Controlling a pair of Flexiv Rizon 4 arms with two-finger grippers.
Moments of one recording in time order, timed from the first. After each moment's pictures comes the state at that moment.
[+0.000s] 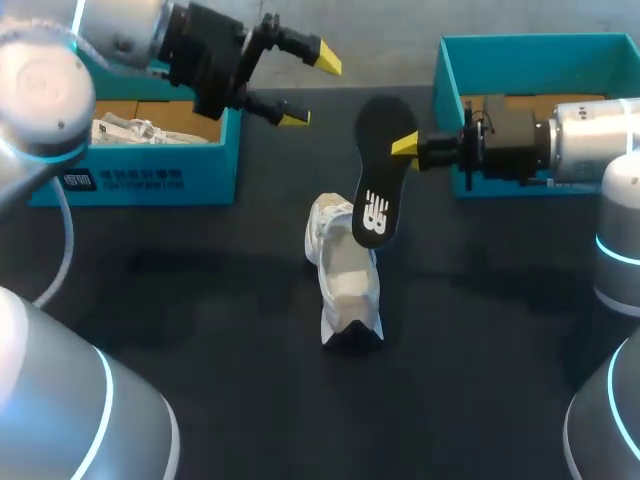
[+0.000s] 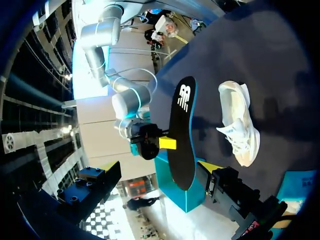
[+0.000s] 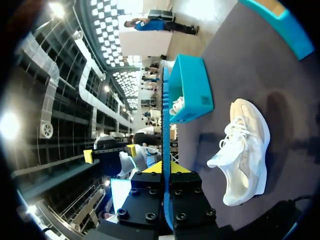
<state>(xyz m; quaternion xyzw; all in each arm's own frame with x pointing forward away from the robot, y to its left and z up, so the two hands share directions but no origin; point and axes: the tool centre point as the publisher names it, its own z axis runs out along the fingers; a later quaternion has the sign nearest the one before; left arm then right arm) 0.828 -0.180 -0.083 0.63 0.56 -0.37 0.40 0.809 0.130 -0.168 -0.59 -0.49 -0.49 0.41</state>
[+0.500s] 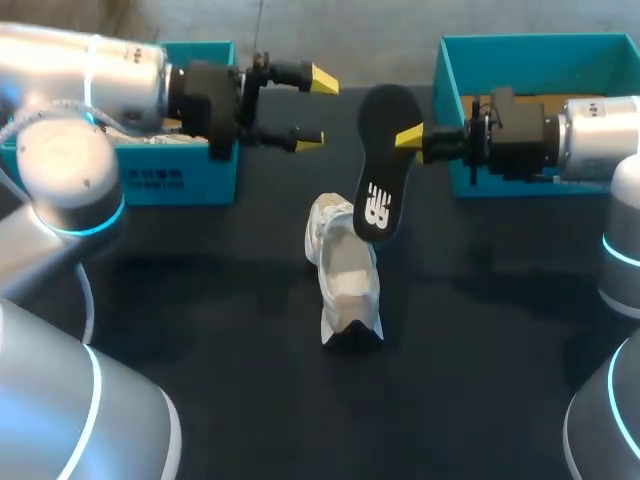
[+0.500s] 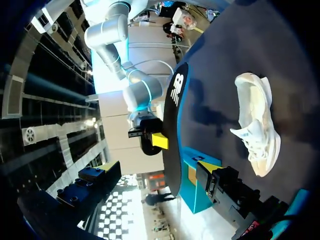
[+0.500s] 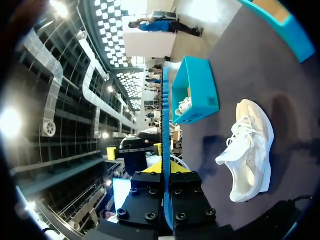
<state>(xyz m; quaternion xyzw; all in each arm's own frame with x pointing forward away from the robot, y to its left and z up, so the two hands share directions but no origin) 0.827 -0.189 -0.111 0.56 0.52 -0.43 0.47 0.801 0.128 -0.147 -0.58 -0.49 -0.51 0.41</state>
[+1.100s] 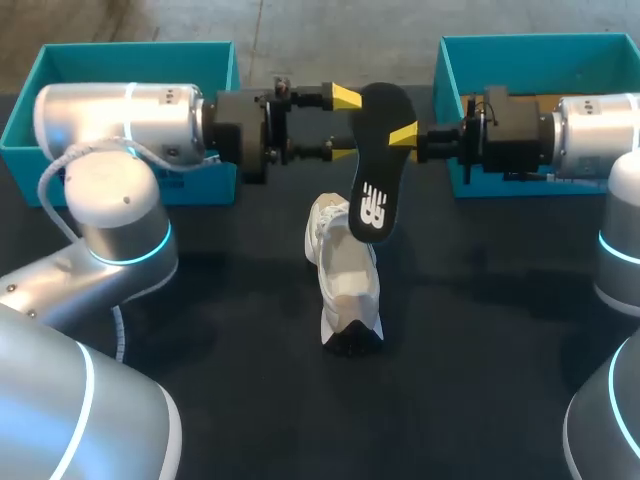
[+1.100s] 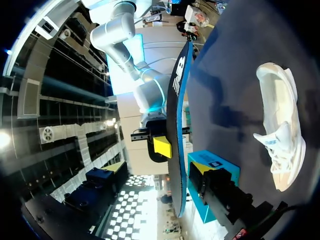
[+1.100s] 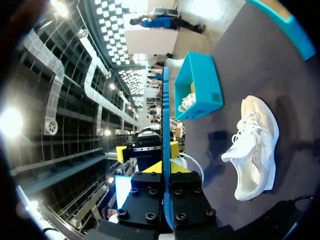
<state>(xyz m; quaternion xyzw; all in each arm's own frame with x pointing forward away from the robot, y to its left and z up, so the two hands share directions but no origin) 0.825 -0.227 -0.123 0.52 0.48 -0.48 0.52 0.796 0.138 -0.142 -0.57 -0.49 -0.50 0.42</state>
